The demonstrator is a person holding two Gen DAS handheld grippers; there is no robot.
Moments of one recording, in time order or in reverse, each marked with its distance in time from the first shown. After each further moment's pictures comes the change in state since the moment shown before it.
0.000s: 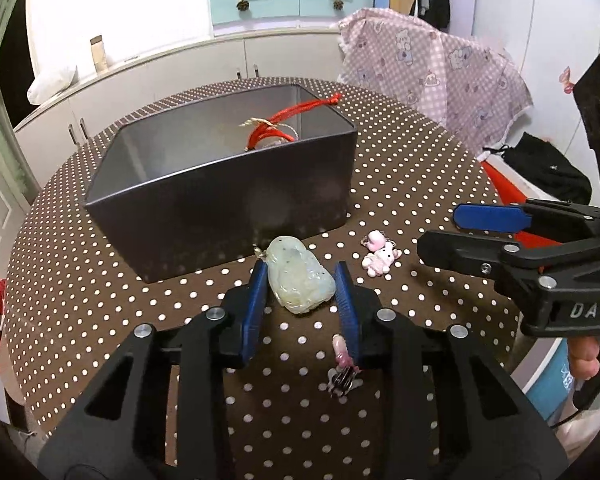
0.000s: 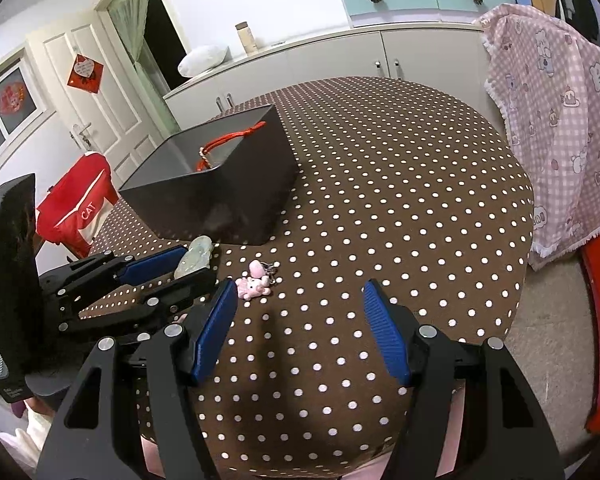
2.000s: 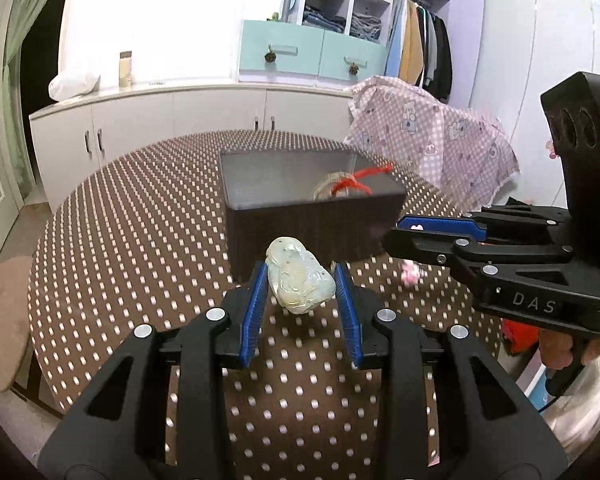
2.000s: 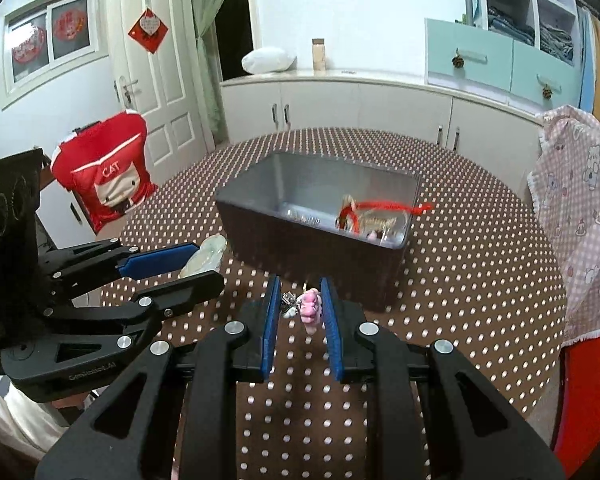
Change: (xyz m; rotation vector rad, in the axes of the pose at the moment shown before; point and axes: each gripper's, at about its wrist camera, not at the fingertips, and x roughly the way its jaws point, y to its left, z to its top) left arm -0.048 0.058 -0.015 -0.116 -0.220 -0.064; right arm 0.011 0.090 0.023 -0.308 -0.095 0.005
